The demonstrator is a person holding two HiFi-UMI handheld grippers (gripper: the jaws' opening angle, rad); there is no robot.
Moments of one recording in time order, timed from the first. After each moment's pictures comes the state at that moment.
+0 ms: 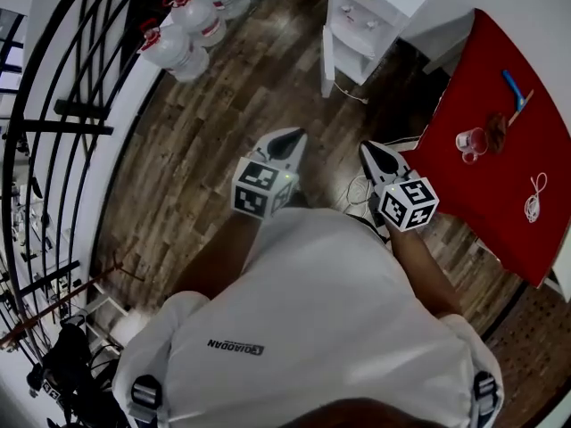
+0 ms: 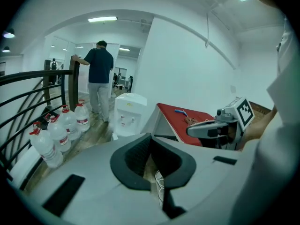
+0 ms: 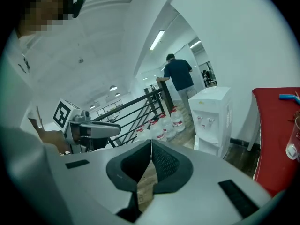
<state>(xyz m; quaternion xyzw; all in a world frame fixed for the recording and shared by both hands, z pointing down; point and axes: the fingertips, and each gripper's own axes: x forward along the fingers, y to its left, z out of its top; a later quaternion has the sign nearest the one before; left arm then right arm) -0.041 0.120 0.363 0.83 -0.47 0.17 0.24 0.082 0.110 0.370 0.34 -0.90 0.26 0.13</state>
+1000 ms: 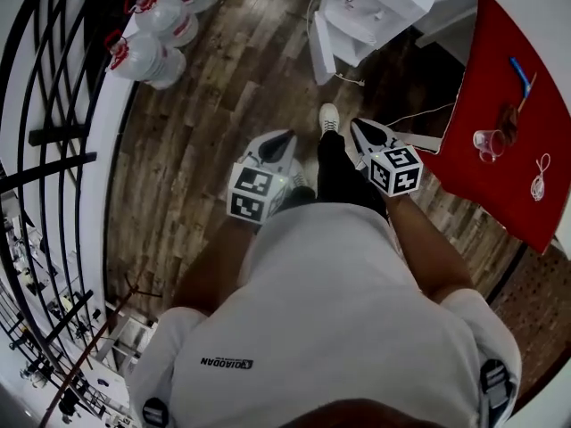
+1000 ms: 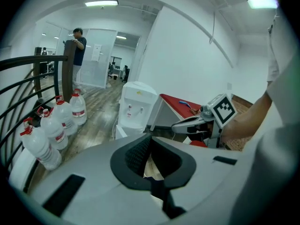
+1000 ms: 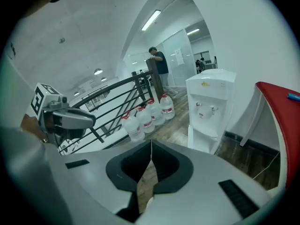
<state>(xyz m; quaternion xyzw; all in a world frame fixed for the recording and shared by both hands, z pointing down) -0.134 0.061 0.438 0.84 -0.41 0.21 0.27 -0.003 0.016 0.478 0.38 -0.85 0.27 0.23</state>
